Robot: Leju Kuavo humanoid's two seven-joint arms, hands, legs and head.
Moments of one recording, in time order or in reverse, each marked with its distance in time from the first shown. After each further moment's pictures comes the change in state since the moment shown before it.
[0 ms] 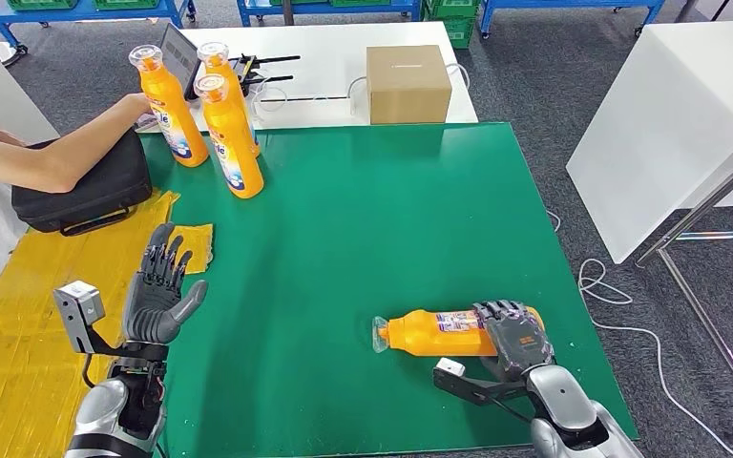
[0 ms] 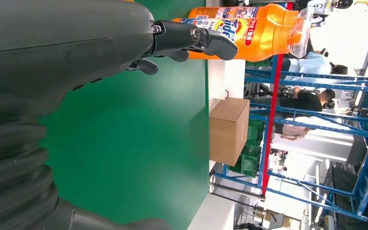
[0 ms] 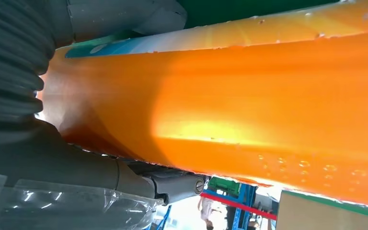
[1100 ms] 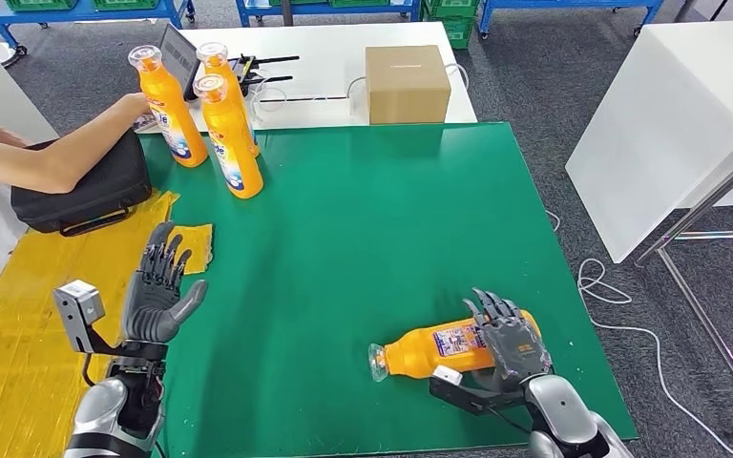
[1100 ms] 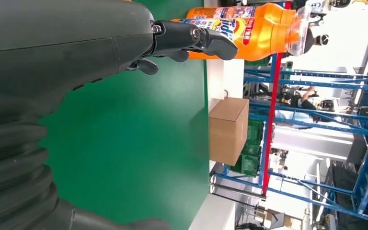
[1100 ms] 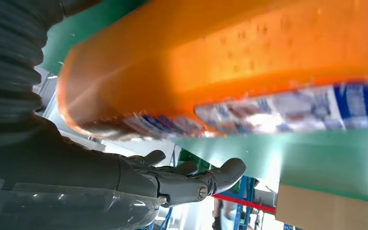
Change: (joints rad) left arm -0.001 0.005 -0.001 -0.003 -0.005 0.000 -0.003; right arm 0.050 -0.002 0.004 -0.065 0.016 -0.011 0.029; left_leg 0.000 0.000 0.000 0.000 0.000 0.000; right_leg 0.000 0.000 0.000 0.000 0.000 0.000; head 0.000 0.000
